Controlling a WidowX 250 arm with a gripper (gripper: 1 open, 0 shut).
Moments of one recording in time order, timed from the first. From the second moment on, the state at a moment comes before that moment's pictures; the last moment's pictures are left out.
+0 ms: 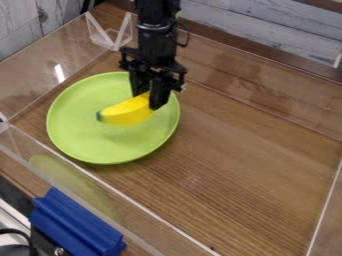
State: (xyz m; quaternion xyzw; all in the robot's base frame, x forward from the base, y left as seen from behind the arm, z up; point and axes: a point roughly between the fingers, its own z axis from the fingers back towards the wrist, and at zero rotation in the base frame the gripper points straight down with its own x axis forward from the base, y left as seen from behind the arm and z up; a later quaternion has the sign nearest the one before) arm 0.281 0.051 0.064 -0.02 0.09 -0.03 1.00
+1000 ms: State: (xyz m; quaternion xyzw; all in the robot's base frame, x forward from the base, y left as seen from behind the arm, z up) arm 0.275 0.014 0.089 -0.01 0.08 -0.05 1.00
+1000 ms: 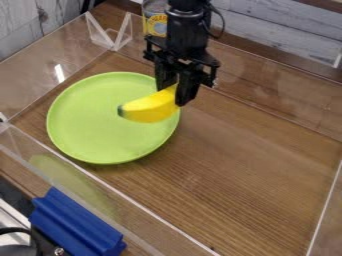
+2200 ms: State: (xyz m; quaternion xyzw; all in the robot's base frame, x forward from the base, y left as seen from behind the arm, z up) arm 0.247 -0.041 0.100 -0.01 0.09 -0.07 0.99
